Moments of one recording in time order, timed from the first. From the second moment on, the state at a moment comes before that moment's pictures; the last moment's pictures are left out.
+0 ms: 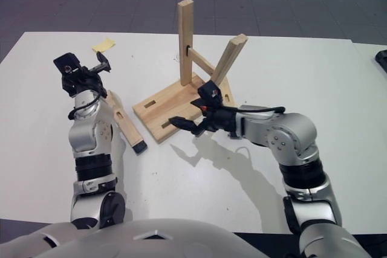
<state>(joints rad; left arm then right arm) -0.38 -0.07 0.26 -0.06 -0.06 0.36 0.36 -0.38 -0.57 0.14 -0.40 0.87 1.15 0.41</state>
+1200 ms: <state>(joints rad) -0.35 -0.09 0.25 -0.05 -0.06 0.38 0.38 -0.51 -0.74 0.20 -0.24 0.22 0.78 0.61</state>
